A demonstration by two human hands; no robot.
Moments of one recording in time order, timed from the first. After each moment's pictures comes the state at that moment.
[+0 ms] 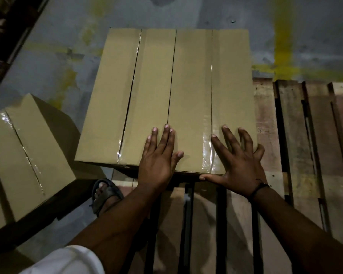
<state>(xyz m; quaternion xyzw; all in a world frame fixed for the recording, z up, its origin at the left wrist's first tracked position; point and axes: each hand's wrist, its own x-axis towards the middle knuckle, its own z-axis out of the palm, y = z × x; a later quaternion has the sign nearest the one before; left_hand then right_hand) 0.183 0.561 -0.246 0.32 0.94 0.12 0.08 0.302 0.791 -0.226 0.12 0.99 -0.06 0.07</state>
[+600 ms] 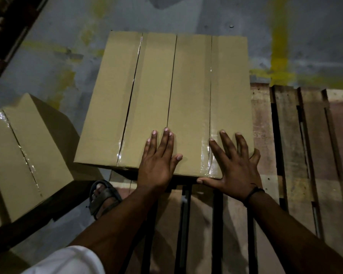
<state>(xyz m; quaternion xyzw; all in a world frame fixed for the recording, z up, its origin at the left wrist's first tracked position) 0.184 0.562 -0.248 0.32 0.94 0.13 0.08 0.303 0.786 -0.220 0.13 0.98 -0.06 0.10</state>
